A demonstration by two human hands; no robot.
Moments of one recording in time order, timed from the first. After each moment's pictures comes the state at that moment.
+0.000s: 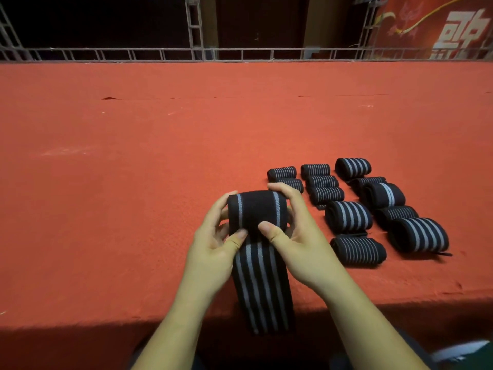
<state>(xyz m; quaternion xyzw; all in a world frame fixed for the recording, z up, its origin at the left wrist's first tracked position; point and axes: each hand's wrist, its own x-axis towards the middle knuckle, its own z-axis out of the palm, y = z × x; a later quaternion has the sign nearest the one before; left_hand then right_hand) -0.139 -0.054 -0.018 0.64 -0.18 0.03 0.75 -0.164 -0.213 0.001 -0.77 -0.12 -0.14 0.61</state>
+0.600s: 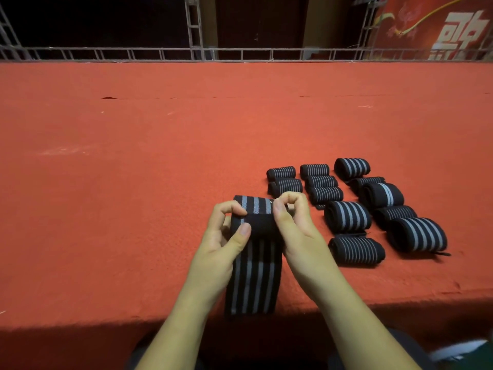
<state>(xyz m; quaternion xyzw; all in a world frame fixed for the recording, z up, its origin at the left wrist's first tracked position) -0.146 -0.055 -0.016 0.60 -0.22 -0.02 0.77 -0.170 -0.202 0.008 -0.70 -0.05 -0.11 0.70</state>
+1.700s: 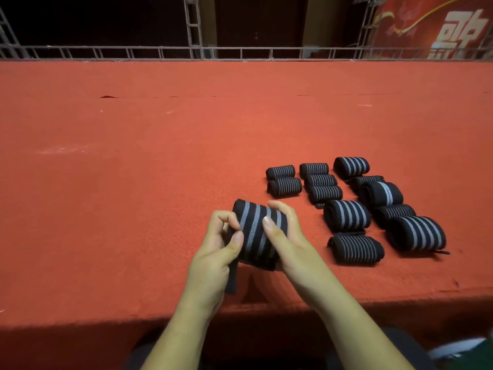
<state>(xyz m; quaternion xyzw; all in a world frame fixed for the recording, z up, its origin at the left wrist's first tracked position) -0.147 -0.057 -0.033 0.56 -0.19 -0.03 0.80 -0.168 -0.206 -0.021 -0.73 -0.04 -0.04 0.69</state>
